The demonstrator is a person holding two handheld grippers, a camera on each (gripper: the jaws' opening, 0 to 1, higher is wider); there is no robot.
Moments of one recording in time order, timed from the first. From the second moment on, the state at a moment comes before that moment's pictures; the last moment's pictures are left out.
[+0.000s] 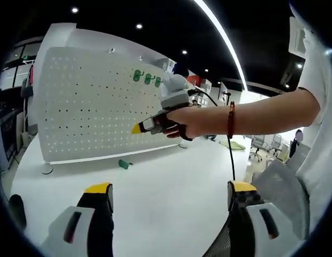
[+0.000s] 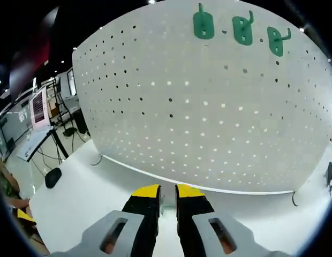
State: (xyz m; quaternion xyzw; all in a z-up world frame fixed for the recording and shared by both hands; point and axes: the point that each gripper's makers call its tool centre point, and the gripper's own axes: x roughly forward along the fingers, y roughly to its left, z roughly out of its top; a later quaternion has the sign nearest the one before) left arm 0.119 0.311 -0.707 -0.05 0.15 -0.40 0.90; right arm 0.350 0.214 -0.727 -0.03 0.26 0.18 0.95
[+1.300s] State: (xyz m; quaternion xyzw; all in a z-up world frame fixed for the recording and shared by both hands) left arm 0.125 0.324 -0.721 -0.08 0.17 -0.39 0.90; right arm 0.345 0.230 -0.810 -0.03 0.35 0.21 0.91
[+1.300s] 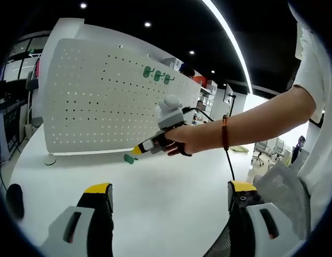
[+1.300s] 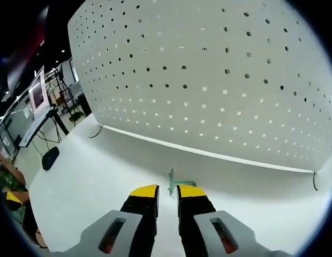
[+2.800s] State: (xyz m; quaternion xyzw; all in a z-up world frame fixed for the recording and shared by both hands) left arm 0.131 0.336 -0.732 -0.07 0.18 -0.37 0.91; right arm 0.356 0.231 -0.837 0.04 0.38 0.18 0.91
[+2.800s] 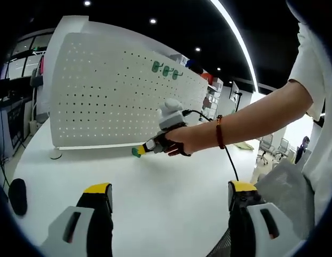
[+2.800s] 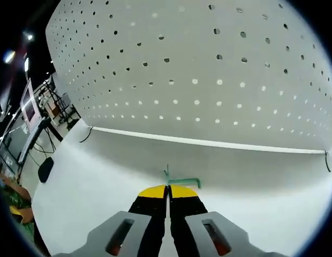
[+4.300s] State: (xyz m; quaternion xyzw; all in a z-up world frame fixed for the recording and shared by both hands) left arm 0.125 0.310 -0.714 -0.04 0.17 -0.40 0.90; right arm 0.296 0.228 -0.791 0.11 0.37 0.22 0.90
